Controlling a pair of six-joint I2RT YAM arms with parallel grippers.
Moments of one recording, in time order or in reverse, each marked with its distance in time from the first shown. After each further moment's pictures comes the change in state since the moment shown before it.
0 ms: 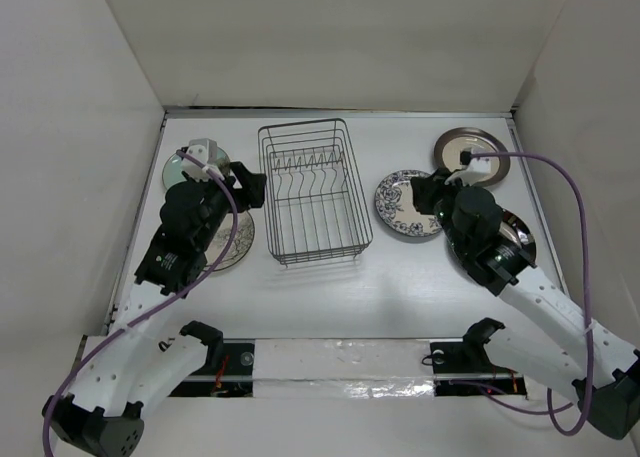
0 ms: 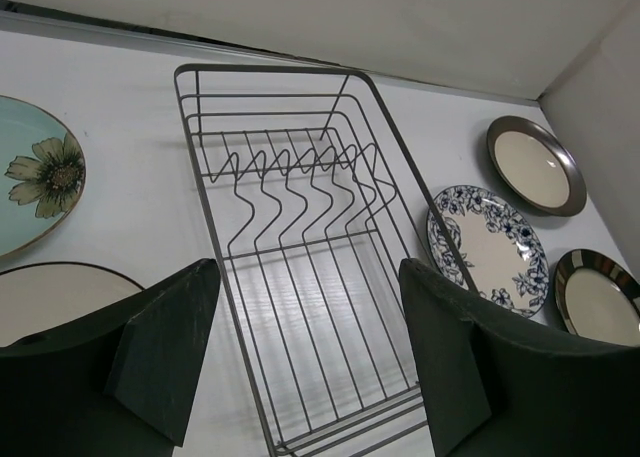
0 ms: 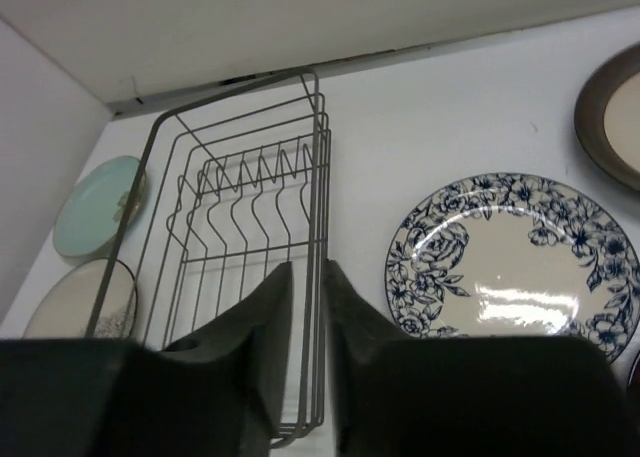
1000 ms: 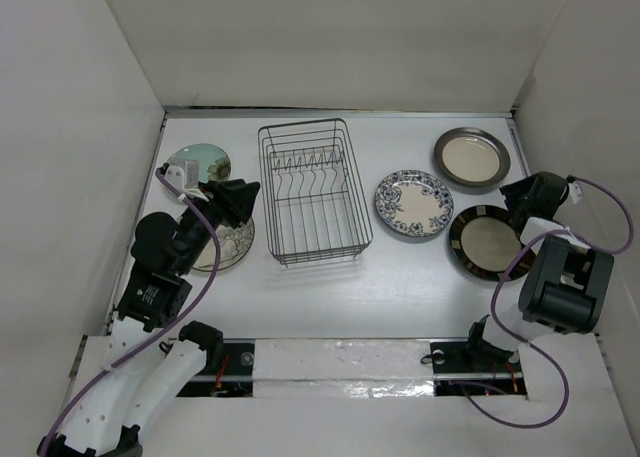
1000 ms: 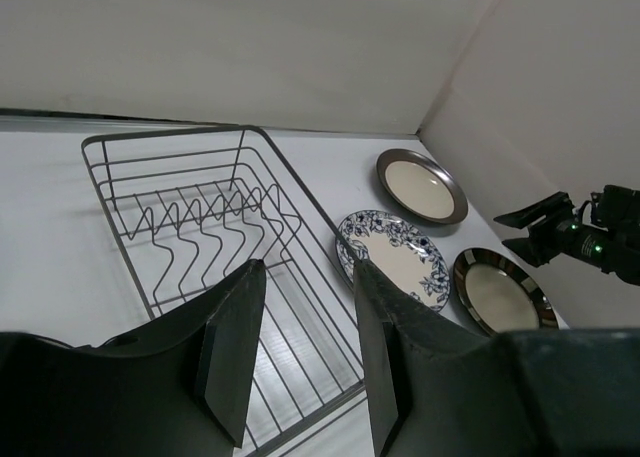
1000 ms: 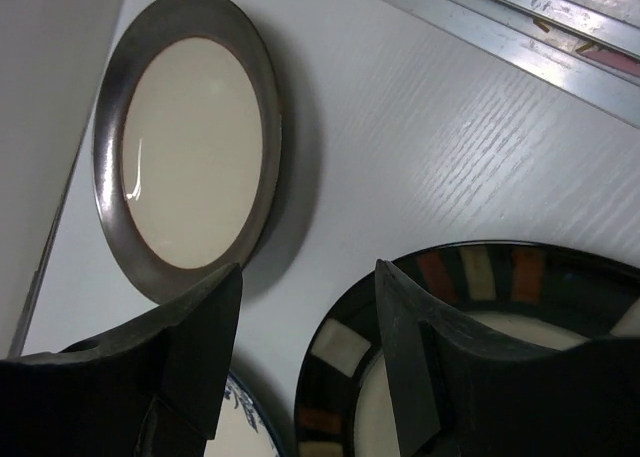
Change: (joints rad) left arm -0.001 -0.192 -0.046 0.066 0.182 -0.022; right arm -1.031 0.607 -0.063 0.247 -0.356 0.360
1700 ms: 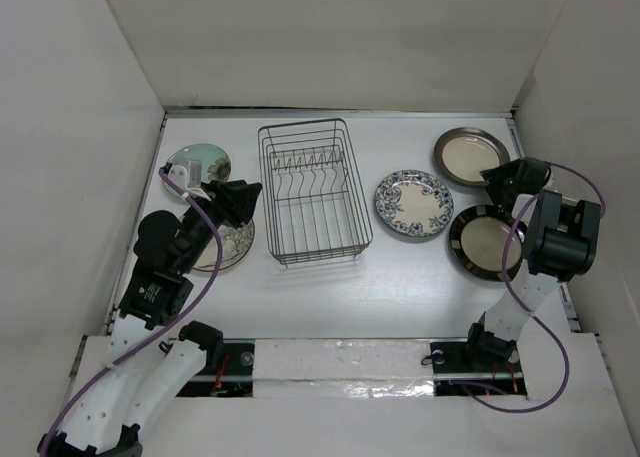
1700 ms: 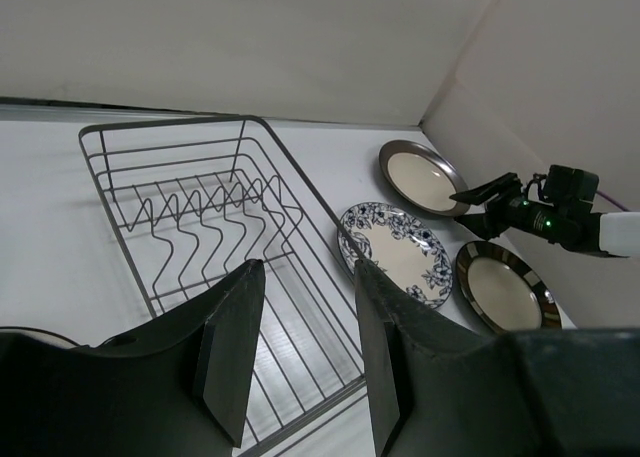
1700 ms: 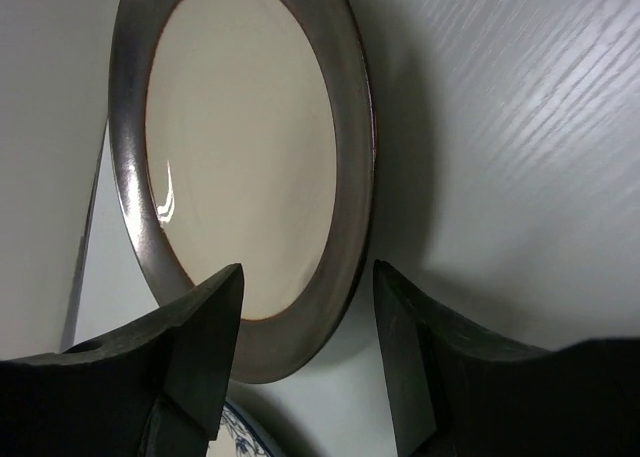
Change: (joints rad) left arm 0.000 0.008 -0.009 0.001 0.004 0.000; right arm 0.045 0.401 0.234 0.131 -0.189 0.103
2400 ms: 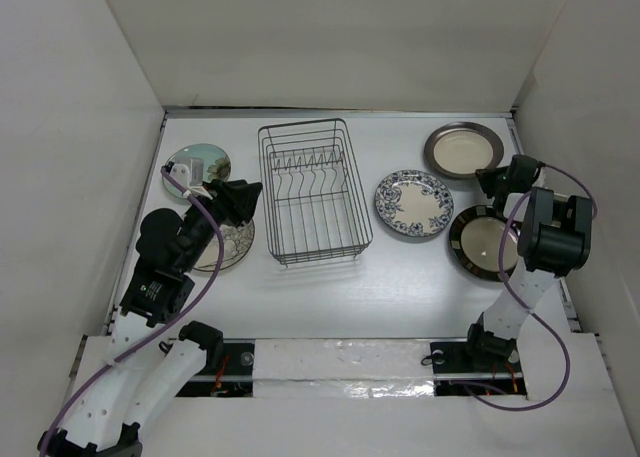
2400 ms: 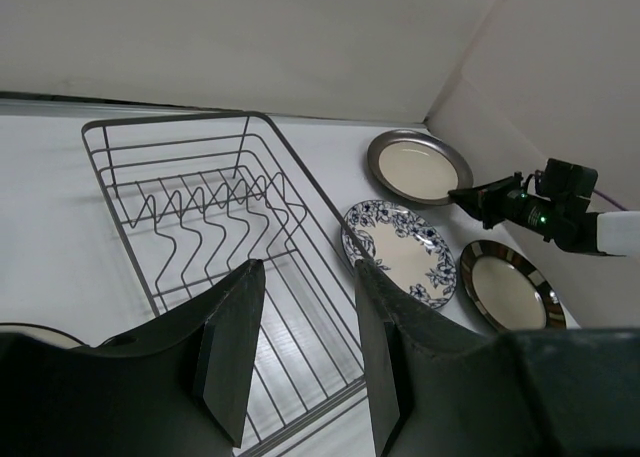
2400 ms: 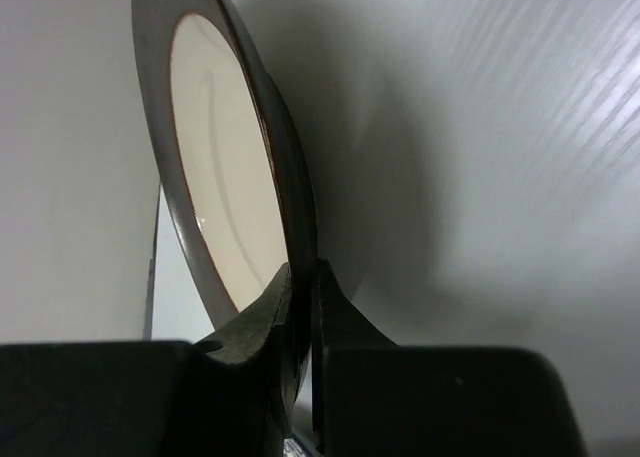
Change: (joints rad) left arm 0.000 0.014 -0.001 0.000 -0.006 0.000; right arm 0.054 0.051 0.010 0.105 0.004 0.191
